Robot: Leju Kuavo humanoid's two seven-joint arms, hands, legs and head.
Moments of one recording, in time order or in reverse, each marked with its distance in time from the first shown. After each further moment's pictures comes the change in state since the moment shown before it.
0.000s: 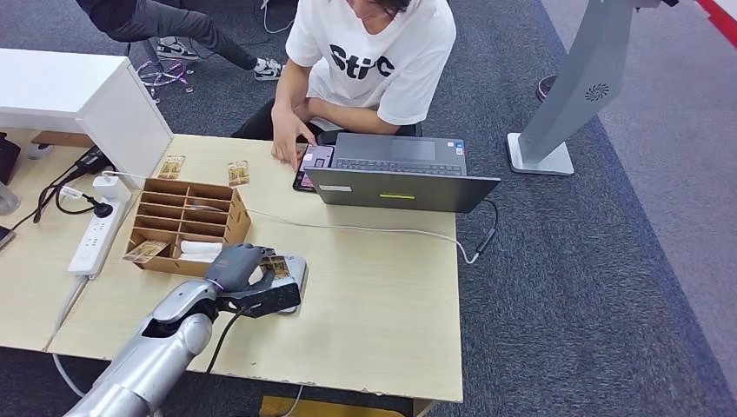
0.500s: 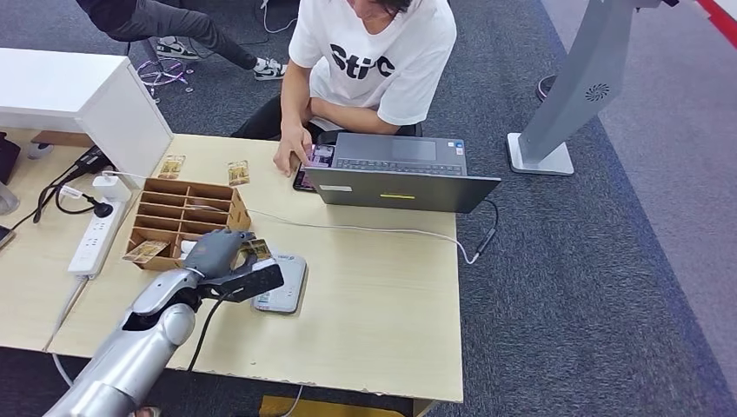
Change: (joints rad) left arm -0.019 0.049 0.066 -0.094 0.050 0.027 -0.006; right arm 0.003 0.001 0.001 0.000 -0.002 -0.003 -0.001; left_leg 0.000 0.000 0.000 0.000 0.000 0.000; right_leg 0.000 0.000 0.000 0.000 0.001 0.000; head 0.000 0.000
